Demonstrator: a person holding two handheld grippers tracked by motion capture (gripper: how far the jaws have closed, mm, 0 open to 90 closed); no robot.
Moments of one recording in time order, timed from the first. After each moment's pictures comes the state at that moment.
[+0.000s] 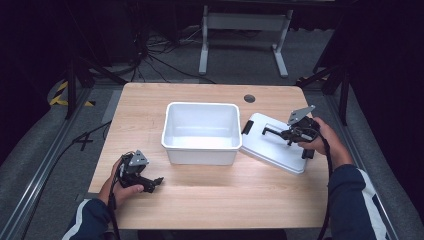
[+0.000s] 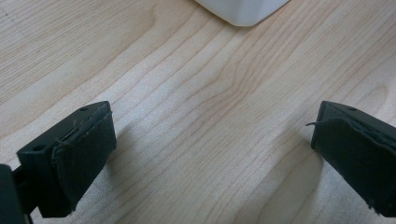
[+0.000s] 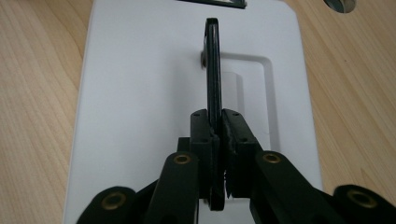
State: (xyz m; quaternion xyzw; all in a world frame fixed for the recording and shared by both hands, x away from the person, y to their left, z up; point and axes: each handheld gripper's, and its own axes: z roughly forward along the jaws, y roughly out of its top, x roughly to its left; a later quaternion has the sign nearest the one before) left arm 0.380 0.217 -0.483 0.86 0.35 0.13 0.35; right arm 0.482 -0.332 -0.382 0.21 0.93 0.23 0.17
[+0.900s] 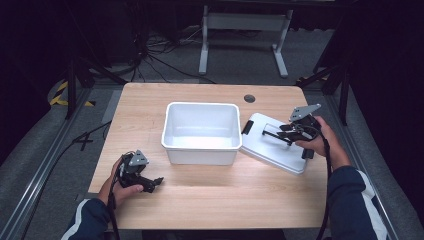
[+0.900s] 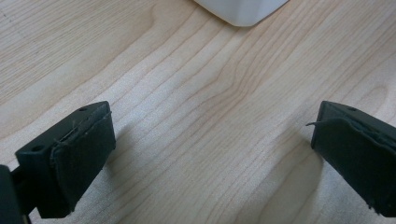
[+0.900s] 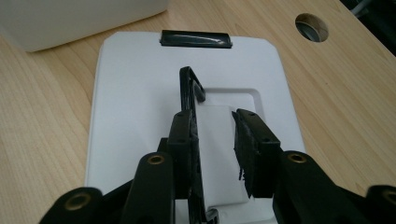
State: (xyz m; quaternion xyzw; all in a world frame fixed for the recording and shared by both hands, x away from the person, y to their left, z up) left arm 0.381 0.218 -0.482 0.86 0.34 0.13 0.35; right arm 0.475 -0.328 -0.373 0.24 0.91 0.28 0.19
